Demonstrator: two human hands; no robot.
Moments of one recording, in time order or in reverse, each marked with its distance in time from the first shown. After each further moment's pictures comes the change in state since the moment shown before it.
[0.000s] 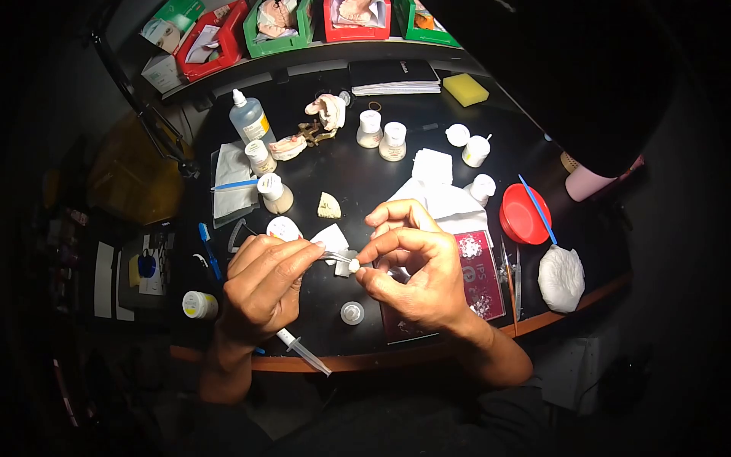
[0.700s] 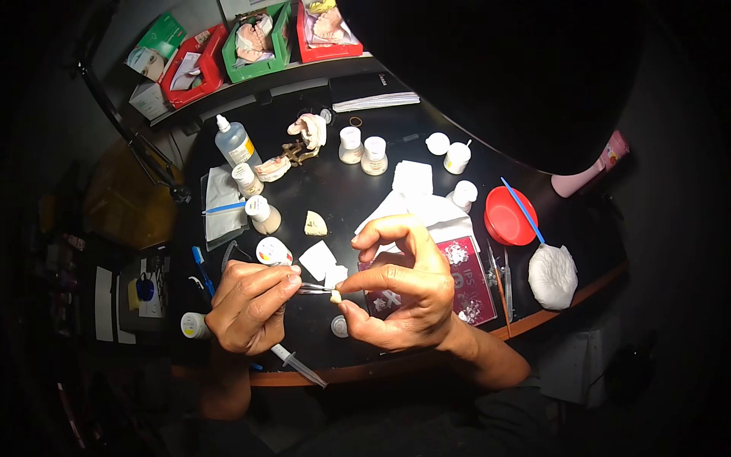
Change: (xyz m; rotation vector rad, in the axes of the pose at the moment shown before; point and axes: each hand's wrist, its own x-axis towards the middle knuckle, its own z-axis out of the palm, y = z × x) left_hand 0.000 0.006 -0.009 -0.046 0.038 0.052; right_hand 0.000 -0.008 0.001 -0.308 0.091 -0.518
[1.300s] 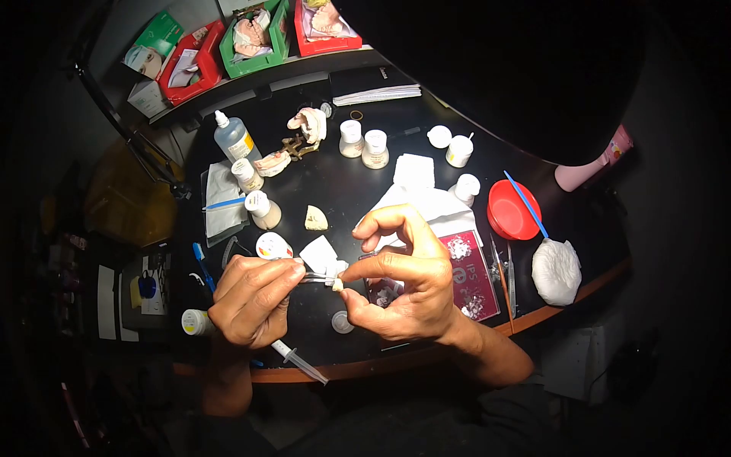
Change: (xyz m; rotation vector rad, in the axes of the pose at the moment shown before) left_hand 0.002 -0.001 0.002 0.038 -0.041 -0.012; right_hand 0.001 0.003 -0.002 -0.031 -0.037 0.071
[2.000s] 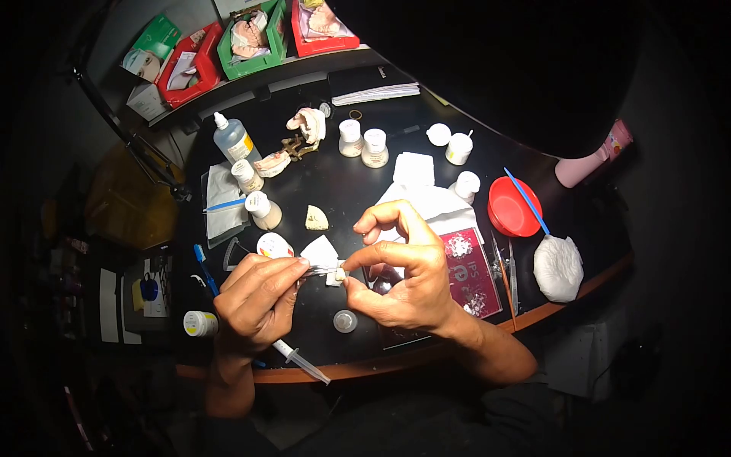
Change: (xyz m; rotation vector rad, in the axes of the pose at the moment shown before) left_hand -0.003 -0.003 0.009 -0.101 -0.015 -0.069; right_hand -0.002 0.009 0.003 -0.045 -0.003 0.100
